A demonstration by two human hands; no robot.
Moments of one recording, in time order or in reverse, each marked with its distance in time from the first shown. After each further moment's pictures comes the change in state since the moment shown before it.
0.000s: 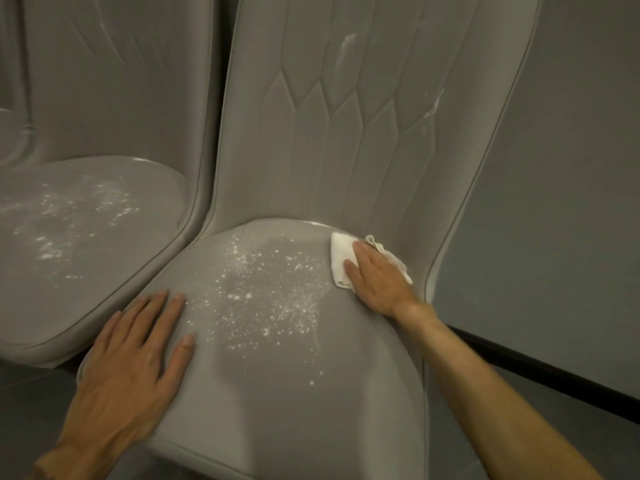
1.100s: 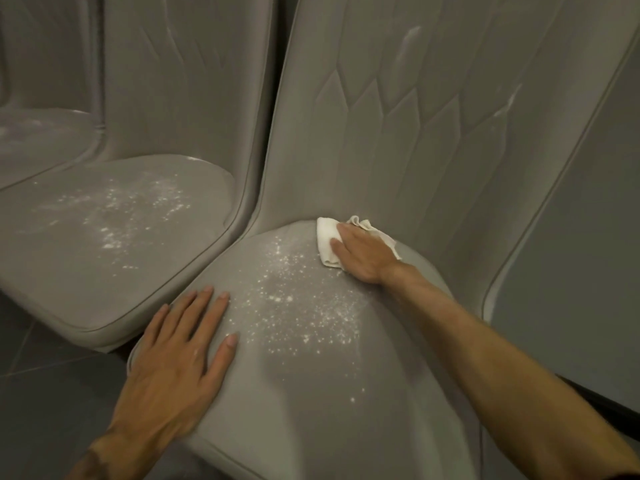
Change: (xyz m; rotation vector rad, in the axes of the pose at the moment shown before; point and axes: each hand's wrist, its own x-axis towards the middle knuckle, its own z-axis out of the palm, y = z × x) left_hand -0.002 0.008 -0.009 0.029 -0.085 -0.046; right_hand 0.092 -0.062 0.017 -0.088 -0.106 -0.202
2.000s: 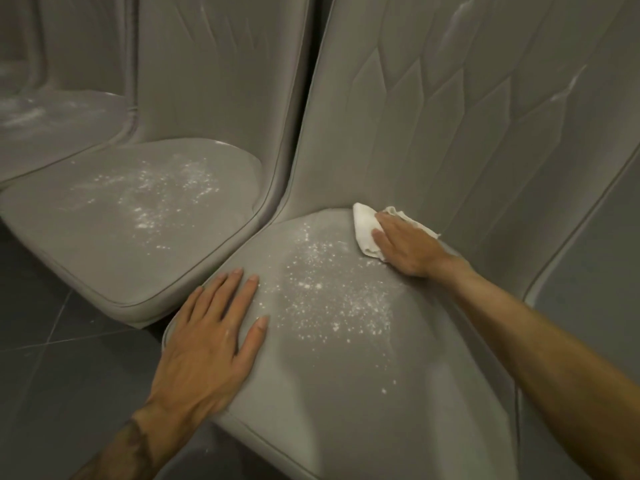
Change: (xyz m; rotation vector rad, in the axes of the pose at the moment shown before) left_hand 0.002 -0.005 0.010 -0.047 0.035 0.008; right_hand -0.006 0.019 0.001 -0.019 0.012 0.010
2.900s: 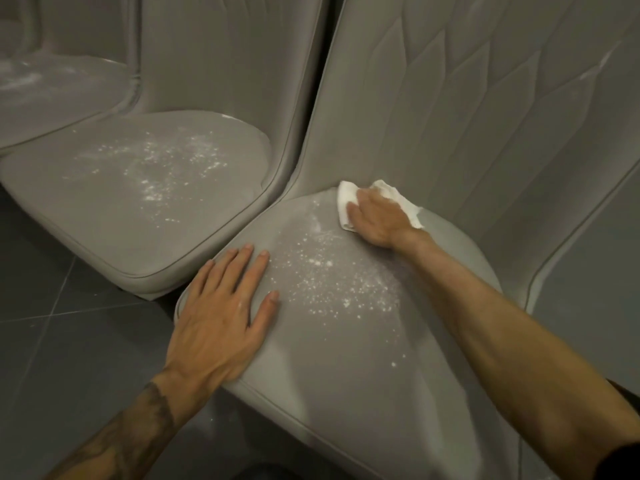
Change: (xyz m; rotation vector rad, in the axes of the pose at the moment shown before) left_hand 0.000 -0.005 0.002 0.026 0.006 0.013; right_hand 0.032 -0.060 0.010 0.025 -0.056 0.031
